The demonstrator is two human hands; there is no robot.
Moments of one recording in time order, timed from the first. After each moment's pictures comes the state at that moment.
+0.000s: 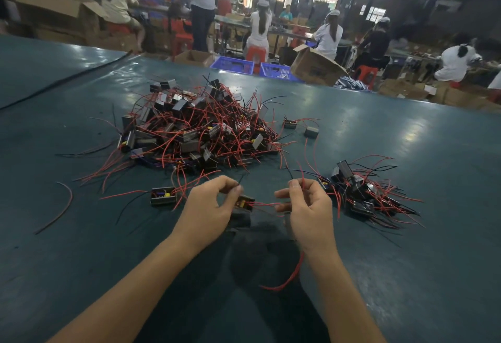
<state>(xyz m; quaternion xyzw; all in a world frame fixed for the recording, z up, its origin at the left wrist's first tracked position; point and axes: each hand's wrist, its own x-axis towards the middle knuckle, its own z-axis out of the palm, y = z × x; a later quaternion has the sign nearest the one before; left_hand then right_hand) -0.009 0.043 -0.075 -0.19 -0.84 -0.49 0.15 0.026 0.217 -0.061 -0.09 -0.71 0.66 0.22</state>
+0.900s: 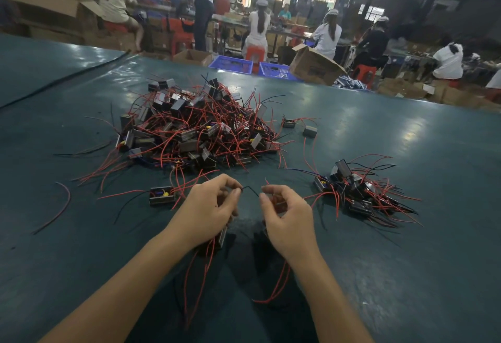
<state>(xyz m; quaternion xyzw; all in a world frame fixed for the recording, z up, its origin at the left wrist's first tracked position) -0.011 0.038 -0.069 -0.22 -0.83 -0.51 0.06 0.029 0.201 -0.074 -0.01 -0.84 0.50 0.23</state>
